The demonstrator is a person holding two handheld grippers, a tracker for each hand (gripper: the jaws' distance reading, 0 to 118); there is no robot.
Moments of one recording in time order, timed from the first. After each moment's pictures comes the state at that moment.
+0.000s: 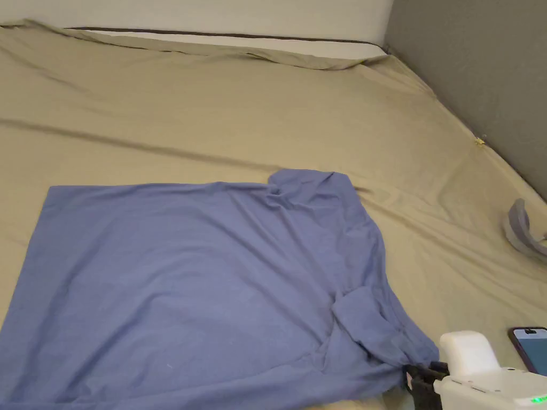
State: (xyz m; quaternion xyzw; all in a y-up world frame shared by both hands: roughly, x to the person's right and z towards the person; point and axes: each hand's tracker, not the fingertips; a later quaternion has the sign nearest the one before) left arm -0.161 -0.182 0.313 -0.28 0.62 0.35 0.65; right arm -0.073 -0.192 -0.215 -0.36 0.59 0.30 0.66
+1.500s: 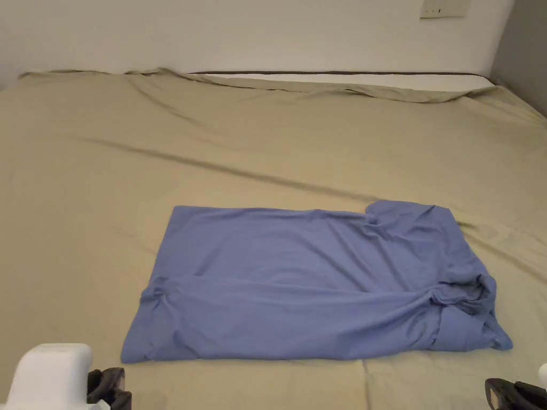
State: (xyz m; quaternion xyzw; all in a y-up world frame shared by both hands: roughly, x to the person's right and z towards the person) left arm -0.095 -0.099 0.273 -0.30 0.62 0.23 0.69; right arm -0.052 -0.132 -0.143 -0.26 0.66 0.28 0.65
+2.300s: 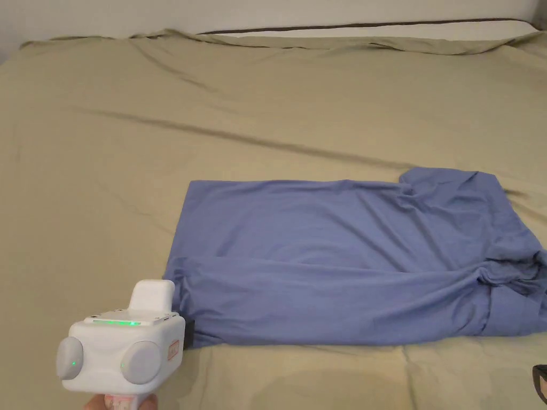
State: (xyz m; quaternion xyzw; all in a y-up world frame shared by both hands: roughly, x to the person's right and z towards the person) left arm -0.288 -0.257 0.298 -0.39 0.58 0.27 0.66; right arm -0.092 -0.145 -0.142 -0.28 0.64 0.30 0.64
